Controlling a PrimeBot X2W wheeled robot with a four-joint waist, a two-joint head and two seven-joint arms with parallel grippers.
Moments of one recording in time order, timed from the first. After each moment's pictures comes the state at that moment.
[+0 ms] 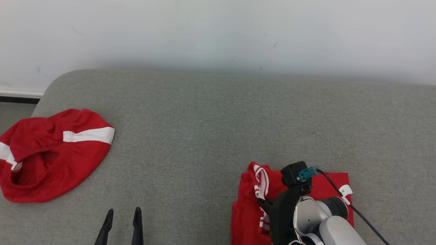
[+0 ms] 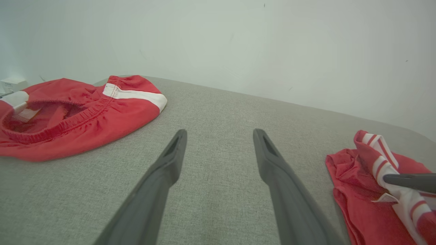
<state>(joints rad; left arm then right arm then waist) 0.12 0.05 -0.06 0.07 -0.25 -0.11 -0.26 -0.28 -0.05 0.31 0.28 0.34 0.13 0.67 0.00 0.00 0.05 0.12</state>
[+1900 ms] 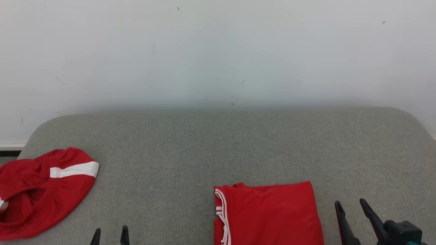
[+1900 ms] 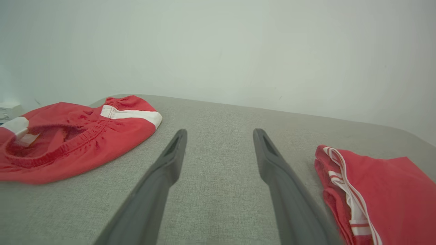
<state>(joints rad) 0.16 0.05 0.02 0.13 -0.21 -0.12 -0.26 0.07 -0.18 0.05 0.19 0.25 0.13 -0.13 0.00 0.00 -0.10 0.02</state>
